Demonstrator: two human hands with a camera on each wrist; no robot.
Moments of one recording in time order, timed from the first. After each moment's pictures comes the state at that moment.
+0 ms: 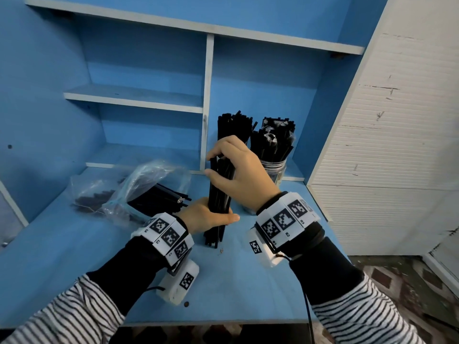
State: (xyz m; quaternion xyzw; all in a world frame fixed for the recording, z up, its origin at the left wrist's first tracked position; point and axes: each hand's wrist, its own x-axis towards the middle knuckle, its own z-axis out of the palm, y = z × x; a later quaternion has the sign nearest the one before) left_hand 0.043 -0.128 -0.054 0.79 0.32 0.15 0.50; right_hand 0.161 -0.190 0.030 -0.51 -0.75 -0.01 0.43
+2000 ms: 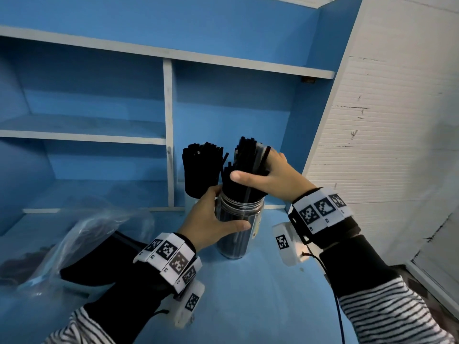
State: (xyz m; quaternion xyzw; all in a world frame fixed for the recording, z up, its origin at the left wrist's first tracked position) left_hand 0.138 -0.090 -0.026 0.77 0.29 0.32 0.47; right_hand 0.295 -0.161 0.071 -0.69 -0.62 0.09 0.36
